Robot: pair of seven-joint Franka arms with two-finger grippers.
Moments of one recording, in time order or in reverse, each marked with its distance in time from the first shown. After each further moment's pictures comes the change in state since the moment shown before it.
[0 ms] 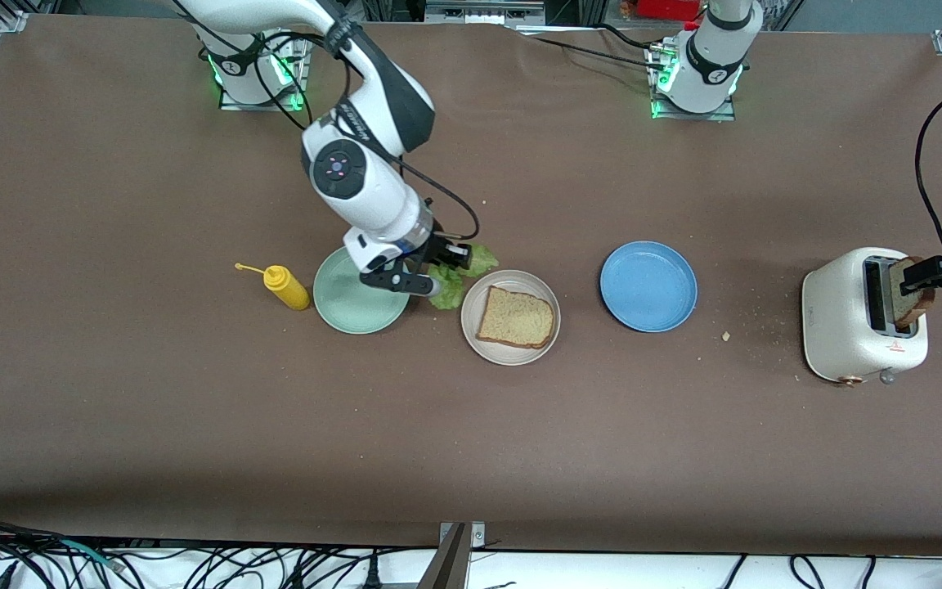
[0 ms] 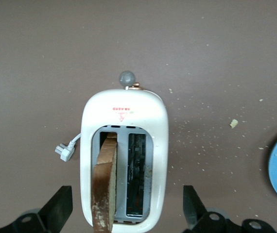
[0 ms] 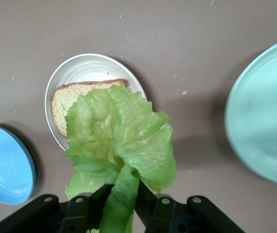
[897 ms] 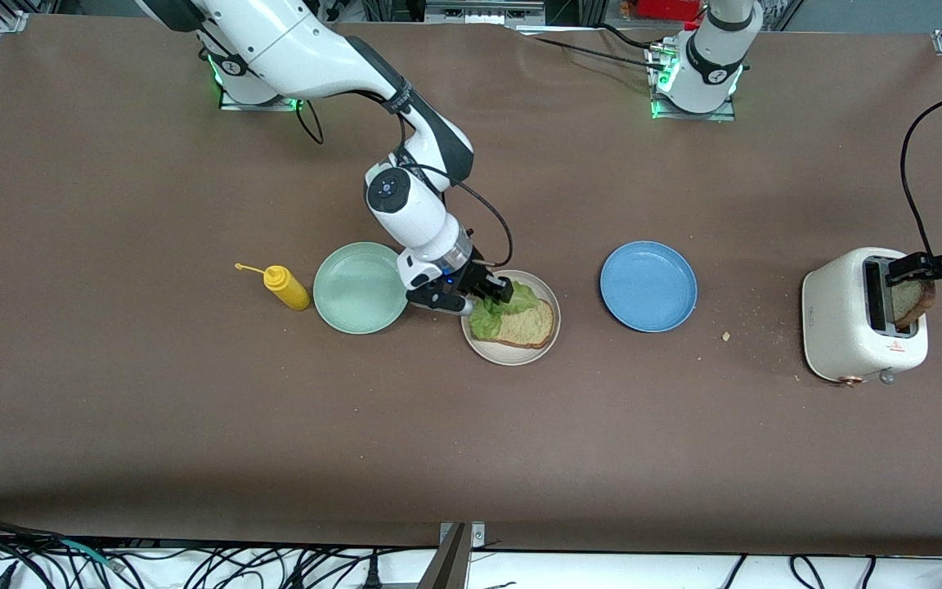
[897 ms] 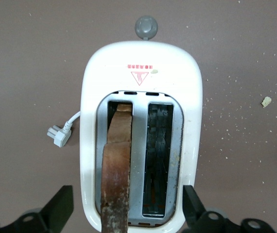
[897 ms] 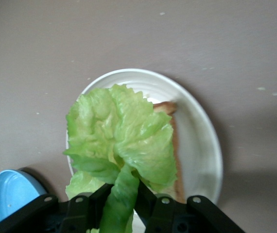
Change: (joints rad) left arm 0.064 0.008 0.000 -0.150 0.000 0.108 0.055; right arm 0.066 0.253 0.020 0.063 0.000 0.459 0.048
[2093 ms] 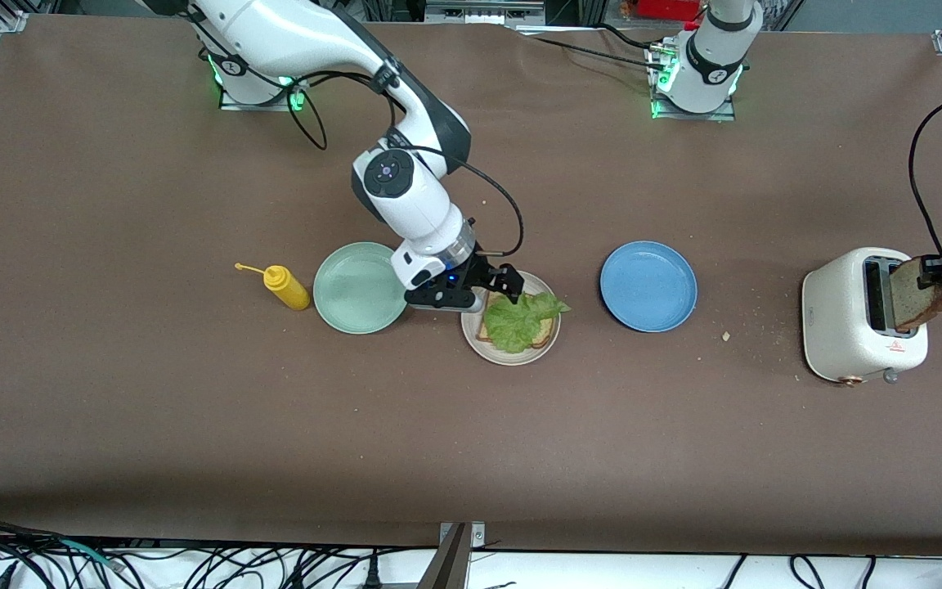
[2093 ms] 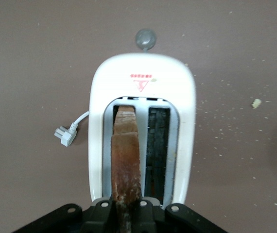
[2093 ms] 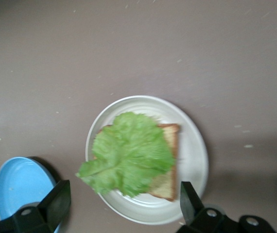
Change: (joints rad) left arm 0.014 -0.006 -0.026 0.098 0.000 -0.111 0.005; right arm -0.041 -0.130 -0.013 0.075 -0.177 -0.309 -0.016
